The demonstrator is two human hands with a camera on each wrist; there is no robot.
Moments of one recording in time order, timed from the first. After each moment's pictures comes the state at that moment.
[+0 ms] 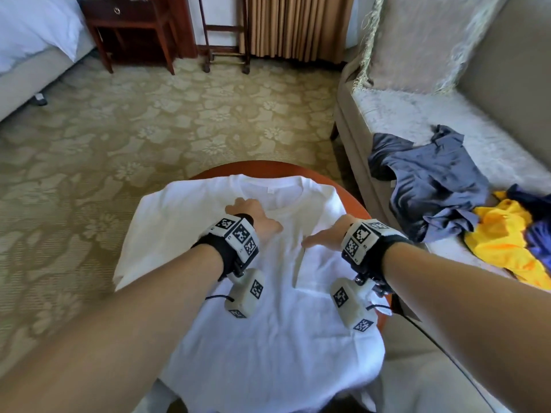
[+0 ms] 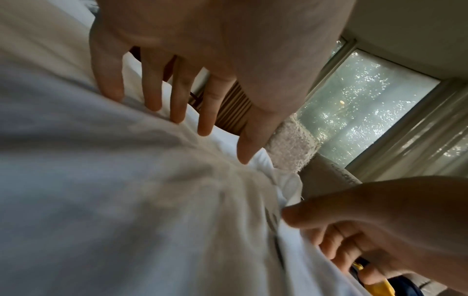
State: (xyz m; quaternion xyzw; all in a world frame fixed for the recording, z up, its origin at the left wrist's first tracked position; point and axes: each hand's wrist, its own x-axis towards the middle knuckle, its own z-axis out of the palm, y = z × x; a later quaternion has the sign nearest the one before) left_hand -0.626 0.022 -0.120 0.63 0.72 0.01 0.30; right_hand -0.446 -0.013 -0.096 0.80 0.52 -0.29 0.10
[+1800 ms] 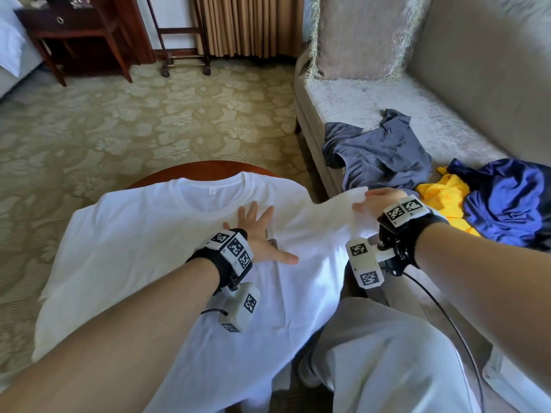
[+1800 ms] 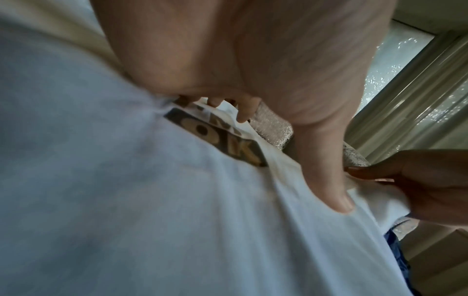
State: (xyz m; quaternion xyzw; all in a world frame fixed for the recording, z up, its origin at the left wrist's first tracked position) left_hand -0.517 -0.010 -0.148 0.75 0.58 -0.12 0.30; right_hand -0.262 -0.033 -0.091 0.83 0.34 -0.37 -0.25
